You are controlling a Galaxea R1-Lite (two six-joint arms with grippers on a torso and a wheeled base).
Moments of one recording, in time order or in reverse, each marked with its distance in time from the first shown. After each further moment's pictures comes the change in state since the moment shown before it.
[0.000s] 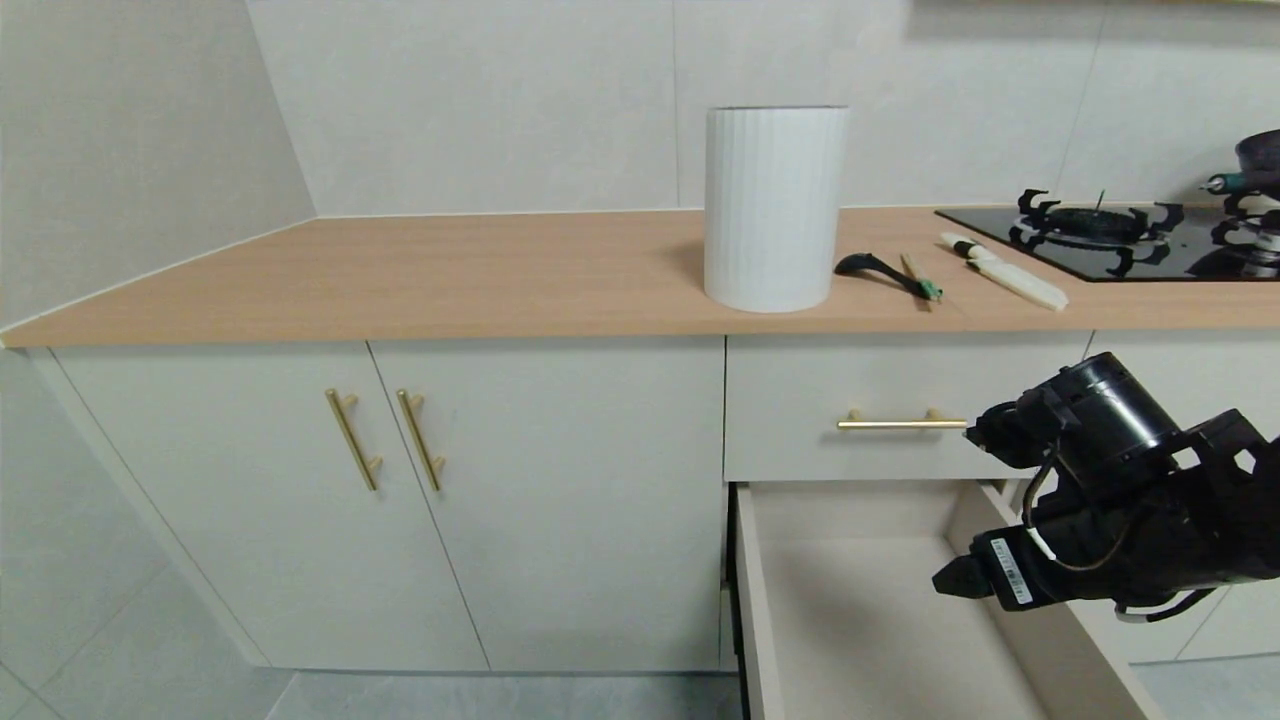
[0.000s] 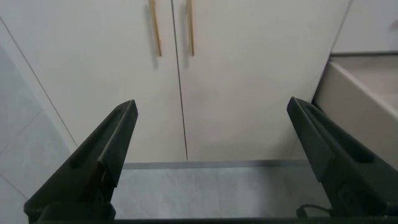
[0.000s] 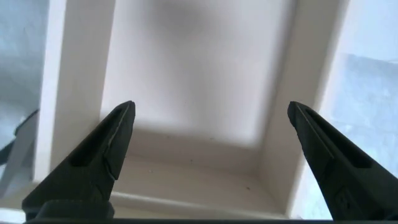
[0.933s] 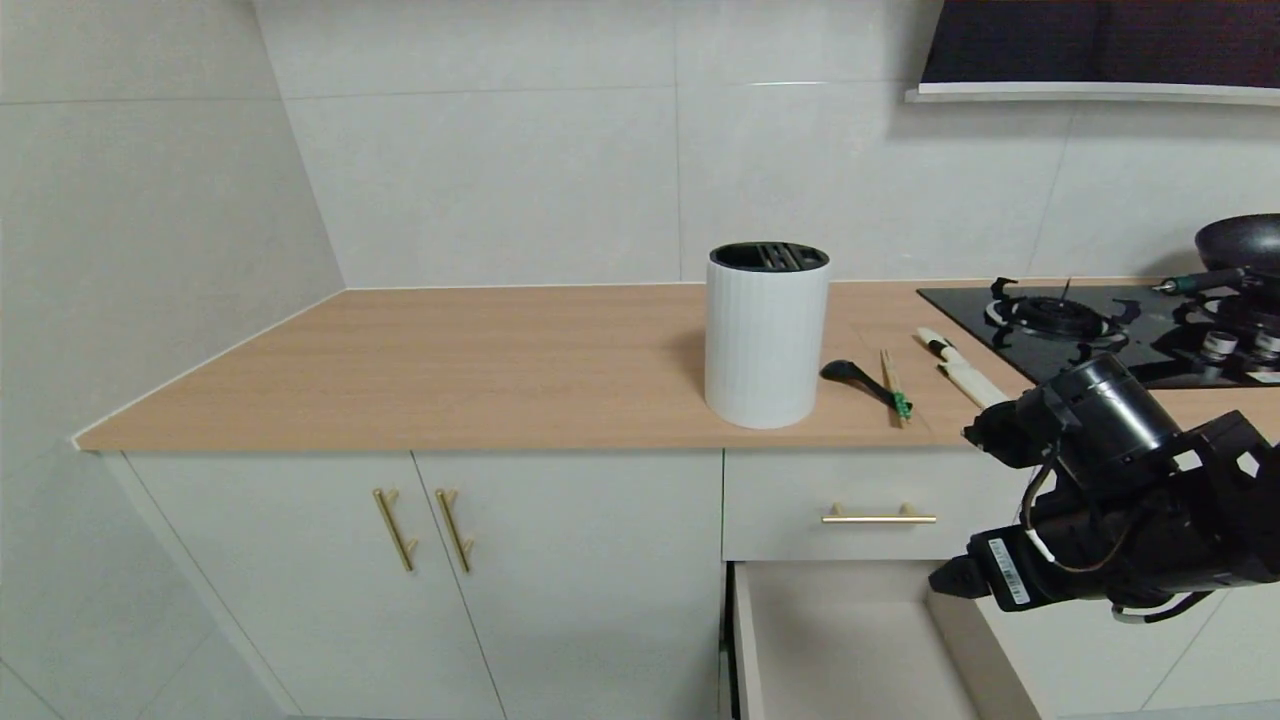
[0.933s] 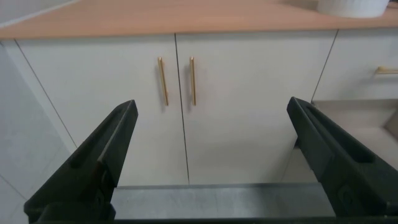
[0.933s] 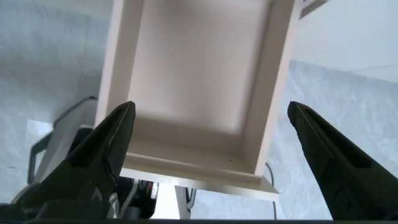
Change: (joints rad) left arm 0.000 0.000 0.000 0.000 0.000 0.000; right arm 0.003 -0.002 0.005 -0.018 0.001 0.000
